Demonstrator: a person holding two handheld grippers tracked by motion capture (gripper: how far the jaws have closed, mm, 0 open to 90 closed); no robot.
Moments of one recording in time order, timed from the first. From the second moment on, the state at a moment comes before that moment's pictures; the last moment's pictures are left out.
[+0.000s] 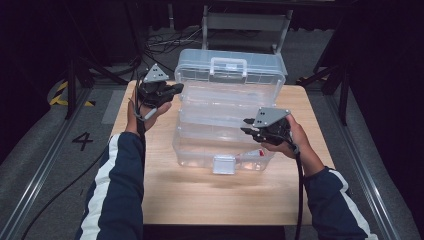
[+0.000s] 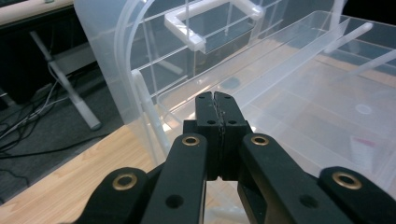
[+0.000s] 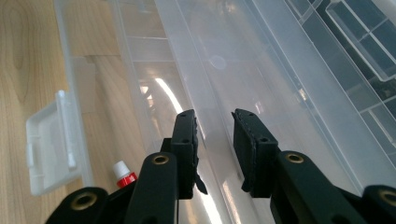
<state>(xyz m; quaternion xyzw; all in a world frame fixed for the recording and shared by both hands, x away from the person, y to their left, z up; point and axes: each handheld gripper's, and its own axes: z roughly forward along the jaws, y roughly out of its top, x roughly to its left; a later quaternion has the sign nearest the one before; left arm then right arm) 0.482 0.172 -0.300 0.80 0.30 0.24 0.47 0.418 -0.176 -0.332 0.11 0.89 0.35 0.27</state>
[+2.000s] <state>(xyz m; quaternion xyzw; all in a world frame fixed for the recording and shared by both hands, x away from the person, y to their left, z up) 0.431 0.183 -0.334 0.82 0.25 0.20 0.48 0.379 -0.286 -0.339 0.23 0.83 0.42 0.28</state>
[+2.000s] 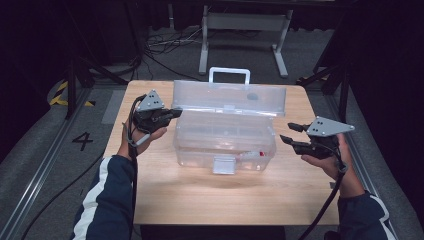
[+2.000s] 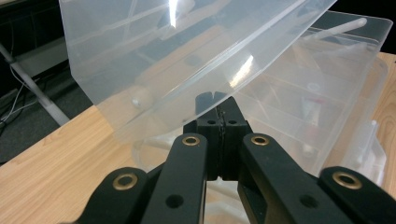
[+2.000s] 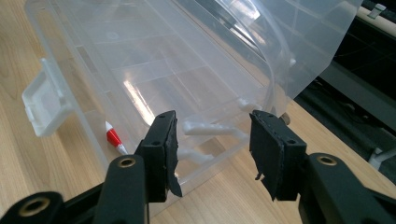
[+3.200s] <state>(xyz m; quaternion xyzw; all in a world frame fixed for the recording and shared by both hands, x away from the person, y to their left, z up) 0.402 0.192 -0.365 0.84 0.25 0.18 0.44 0.384 -0.288 -0.360 0.24 0.85 0.41 0.23</state>
